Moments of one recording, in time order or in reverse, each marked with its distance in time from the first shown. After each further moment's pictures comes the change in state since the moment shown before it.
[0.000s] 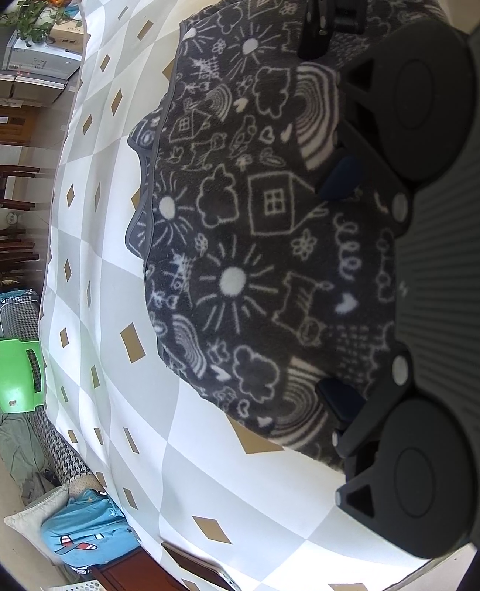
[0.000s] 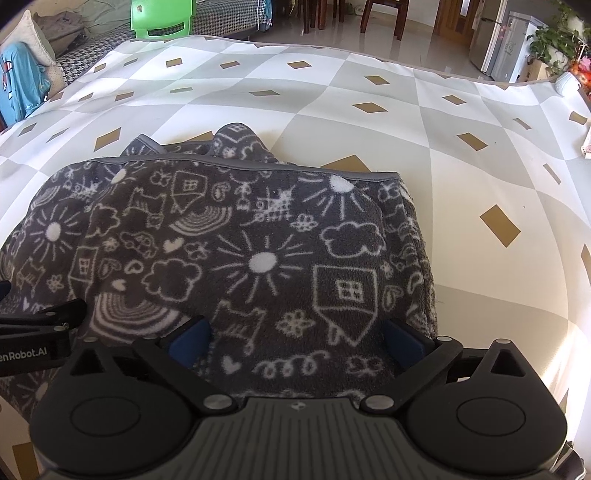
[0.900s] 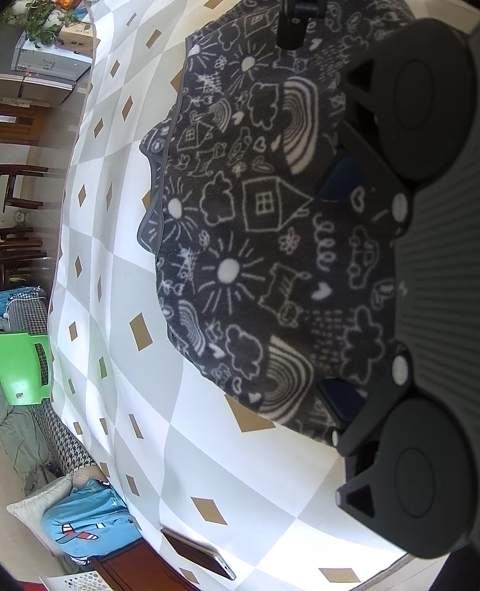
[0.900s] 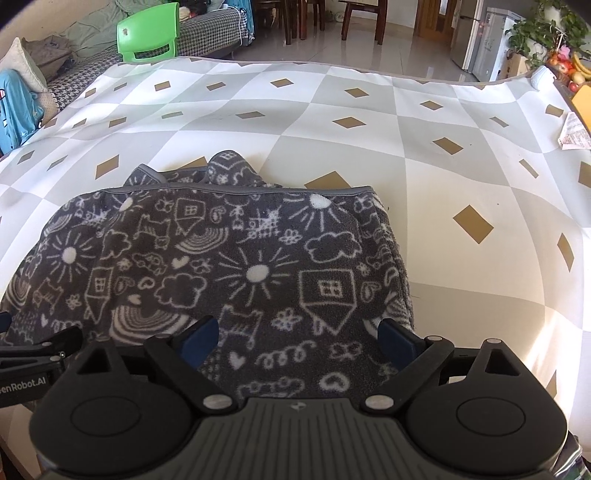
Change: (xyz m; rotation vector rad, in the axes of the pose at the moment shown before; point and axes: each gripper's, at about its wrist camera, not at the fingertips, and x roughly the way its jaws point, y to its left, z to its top) left arm -0.032 0.009 -0.011 -0.002 -0.023 0.001; right arm -0.034 -0.004 -0.001 0.063 -0.038 -0.016
